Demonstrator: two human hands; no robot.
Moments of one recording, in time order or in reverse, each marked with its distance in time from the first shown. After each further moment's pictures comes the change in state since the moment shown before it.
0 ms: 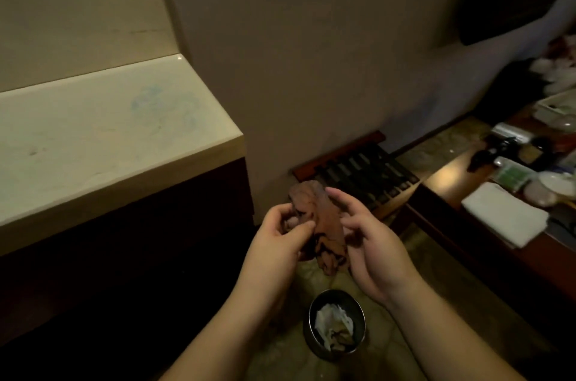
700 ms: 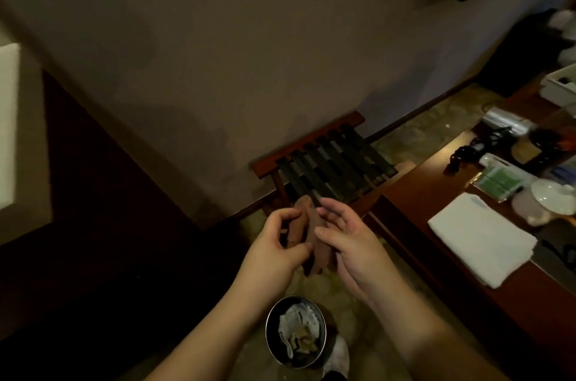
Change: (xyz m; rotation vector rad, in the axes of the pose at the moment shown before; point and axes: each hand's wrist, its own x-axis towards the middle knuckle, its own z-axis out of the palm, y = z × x) left_hand 0.173 -0.069 0.170 0.383 -0.078 -0.089; right_hand 0.134 -0.064 -0.217 -0.073 0.179 0.101
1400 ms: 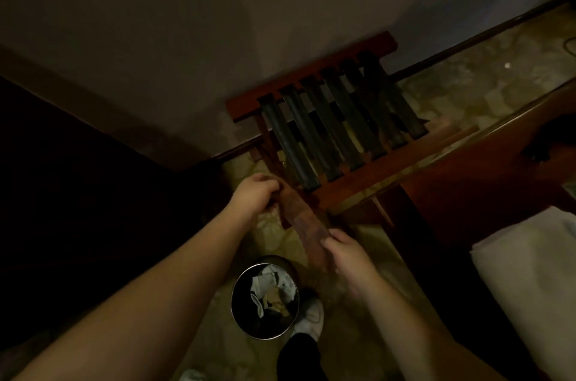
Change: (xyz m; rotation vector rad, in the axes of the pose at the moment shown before) left_hand 0.279 -0.176 0.064 -0.151 0.202 -0.534; right_hand 0.213 0.156 -0.186 -0.425 0.093 0.607
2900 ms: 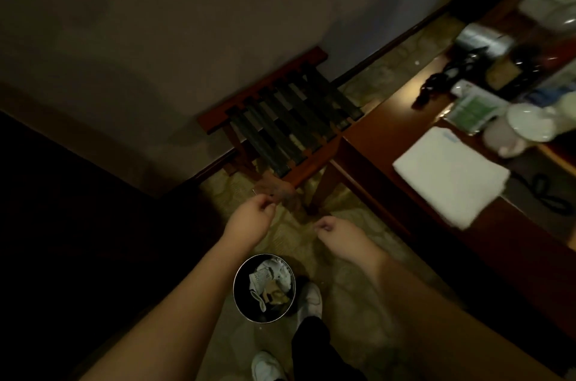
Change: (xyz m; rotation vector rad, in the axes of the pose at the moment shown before) left_hand -0.144 -0.054 -0.018 0.751 -0.117 0.420; right_hand -0.129 0.041 0.003 -0.714 0.213 -0.255
